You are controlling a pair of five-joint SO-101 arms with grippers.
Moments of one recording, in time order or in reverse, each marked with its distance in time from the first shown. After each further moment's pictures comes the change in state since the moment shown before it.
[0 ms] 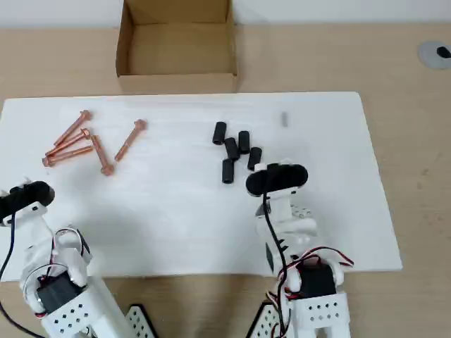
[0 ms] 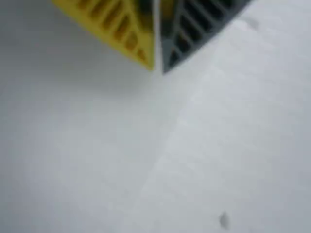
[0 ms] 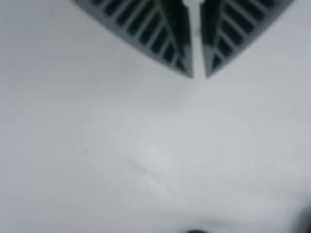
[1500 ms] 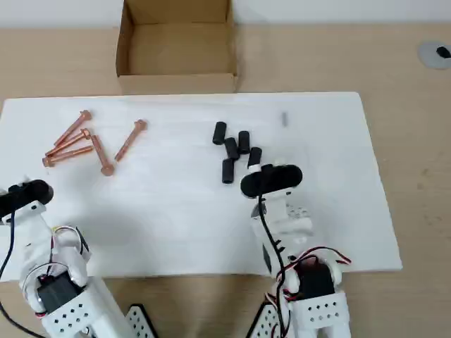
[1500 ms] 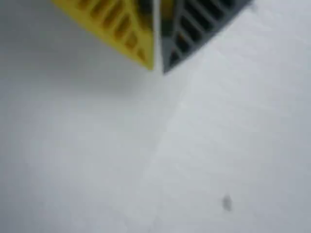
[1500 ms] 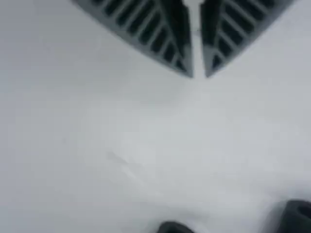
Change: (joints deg) left arm 1.1 0.0 -0.4 -1.0 0.0; right arm -2.3 0.0 0.0 -0.5 0.0
